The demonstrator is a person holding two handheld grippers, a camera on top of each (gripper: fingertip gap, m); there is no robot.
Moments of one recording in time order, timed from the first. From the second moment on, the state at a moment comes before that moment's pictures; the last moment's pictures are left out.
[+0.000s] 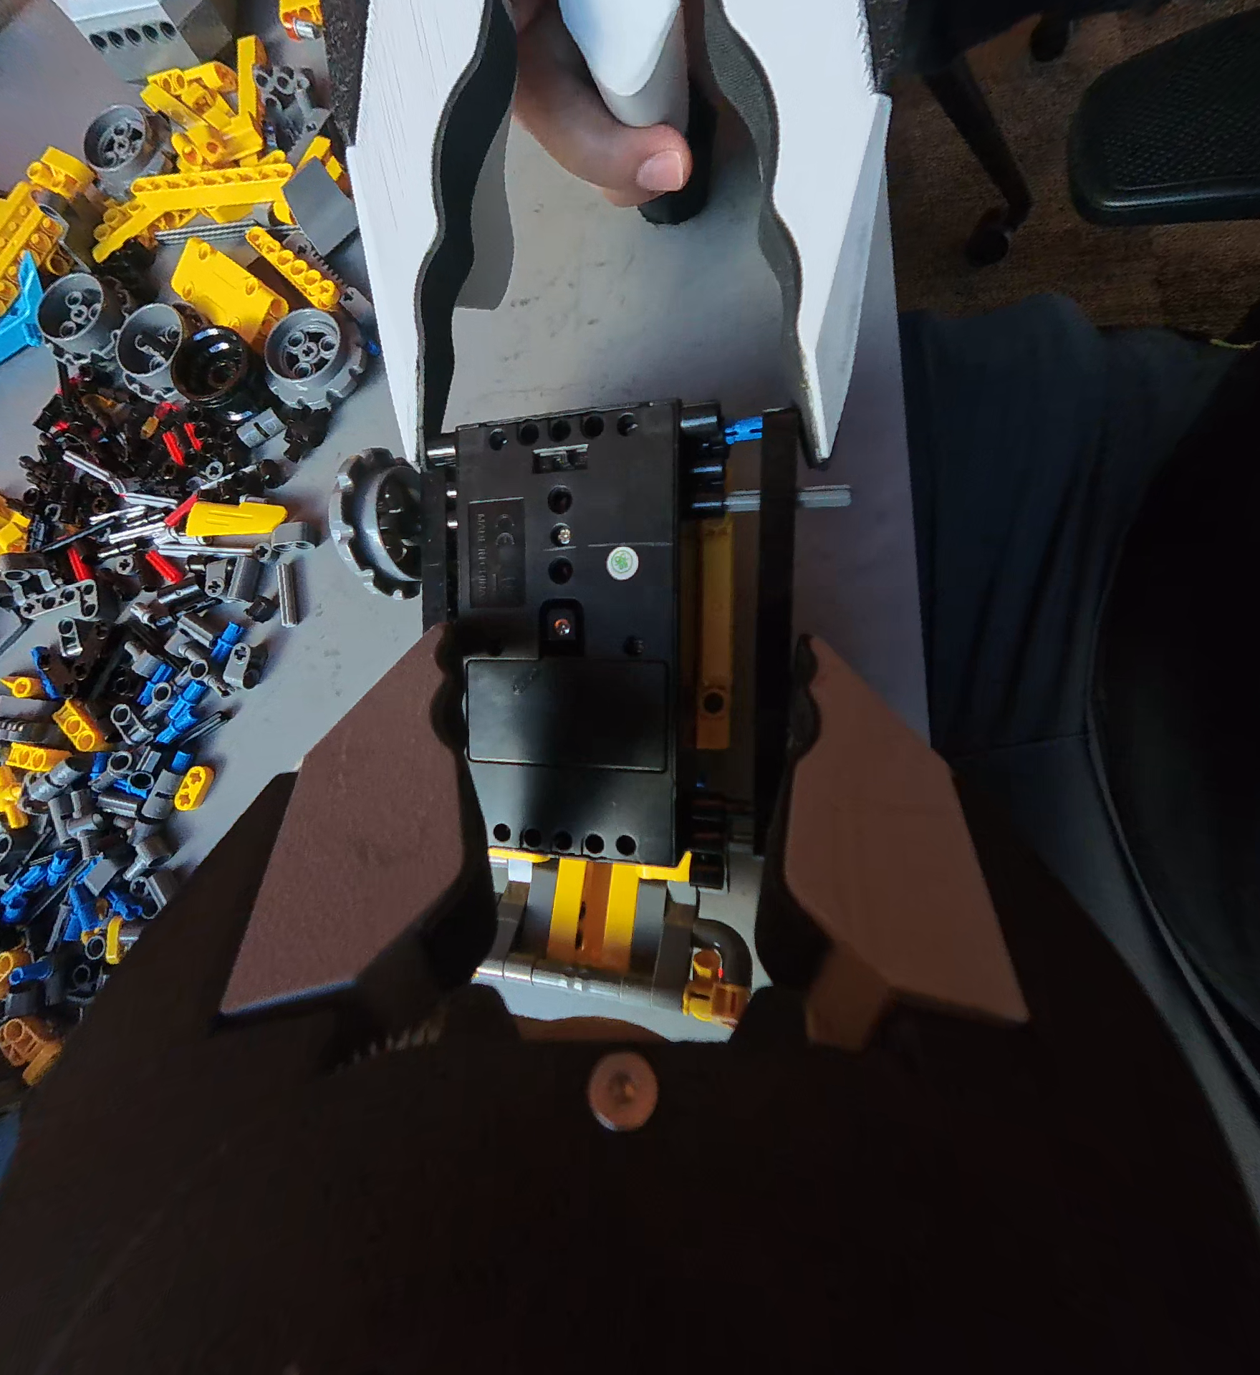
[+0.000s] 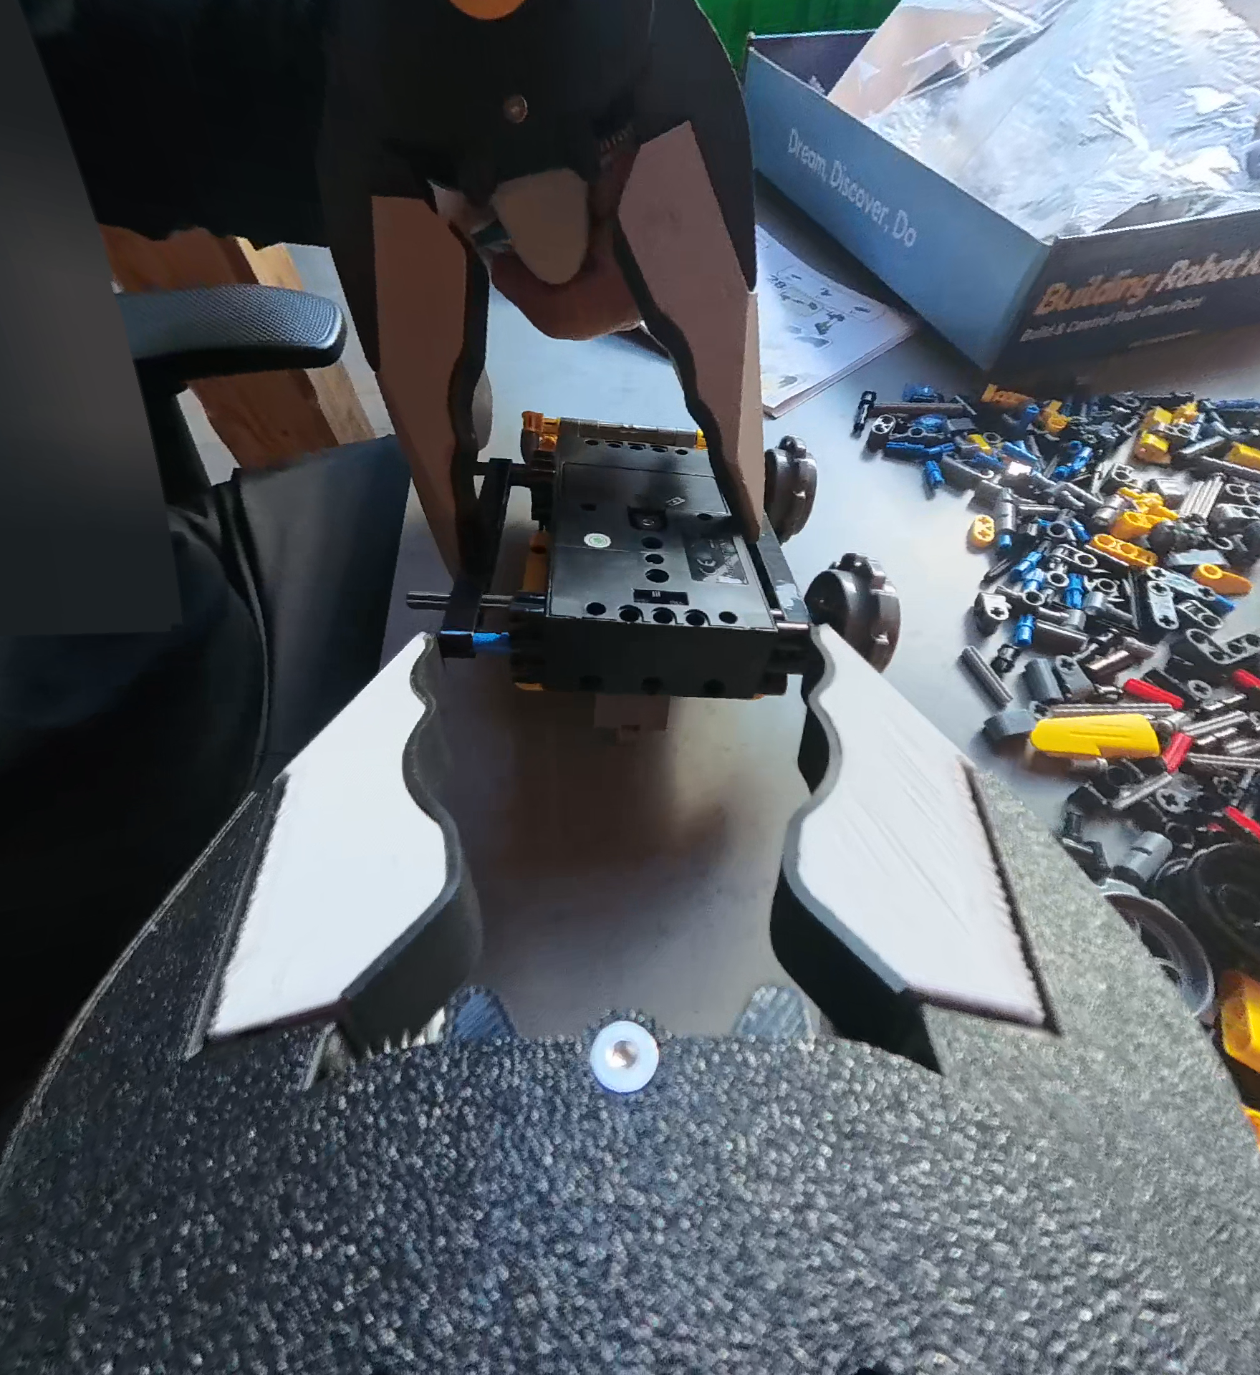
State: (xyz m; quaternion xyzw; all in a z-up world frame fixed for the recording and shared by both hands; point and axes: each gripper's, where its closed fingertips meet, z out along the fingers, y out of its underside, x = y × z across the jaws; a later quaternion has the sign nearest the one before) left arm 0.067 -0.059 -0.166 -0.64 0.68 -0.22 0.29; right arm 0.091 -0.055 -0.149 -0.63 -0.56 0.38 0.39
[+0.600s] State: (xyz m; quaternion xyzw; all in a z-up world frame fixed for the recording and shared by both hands) left arm 0.069 -0.059 -0.166 -0.65 0.66 -0.24 0.30; right arm 0.090 -0.054 -0.152 -0.63 -0.56 0.39 0.36
